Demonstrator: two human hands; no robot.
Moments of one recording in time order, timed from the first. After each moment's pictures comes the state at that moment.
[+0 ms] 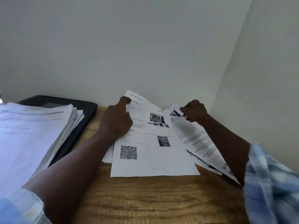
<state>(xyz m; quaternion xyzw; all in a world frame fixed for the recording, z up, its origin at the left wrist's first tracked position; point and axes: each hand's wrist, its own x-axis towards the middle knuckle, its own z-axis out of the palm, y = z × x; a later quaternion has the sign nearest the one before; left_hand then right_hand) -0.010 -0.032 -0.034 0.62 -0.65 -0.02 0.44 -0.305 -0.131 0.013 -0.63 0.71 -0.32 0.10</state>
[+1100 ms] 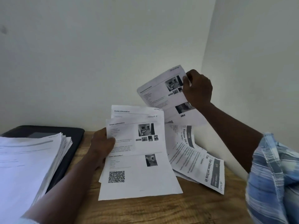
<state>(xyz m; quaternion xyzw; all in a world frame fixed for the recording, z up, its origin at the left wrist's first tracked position) -0.002 -0.026 -0.036 0.55 -0.54 -0.29 0.57 -0.310 -0.051 0.159 -0.60 0.52 -0.51 -0.32</state>
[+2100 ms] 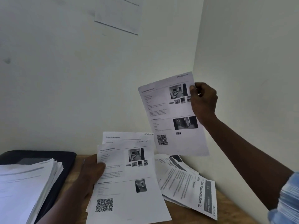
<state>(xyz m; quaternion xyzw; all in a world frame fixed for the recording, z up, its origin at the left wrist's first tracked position) 0.013 -0.051 -0.052 0.53 -0.53 -0.35 0.56 -0.322 0.010 0.205 -0.54 0.45 -0.70 -0.16</state>
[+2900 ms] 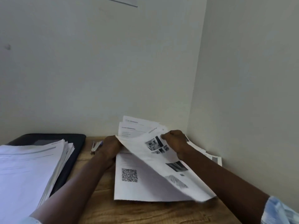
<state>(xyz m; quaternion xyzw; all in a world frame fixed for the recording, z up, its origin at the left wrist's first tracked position) -0.031 -0.023 -0.025 0.45 -0.51 -0.48 0.56 -0.273 -0.010 0.011 -0.54 0.62 -0.50 0.26</state>
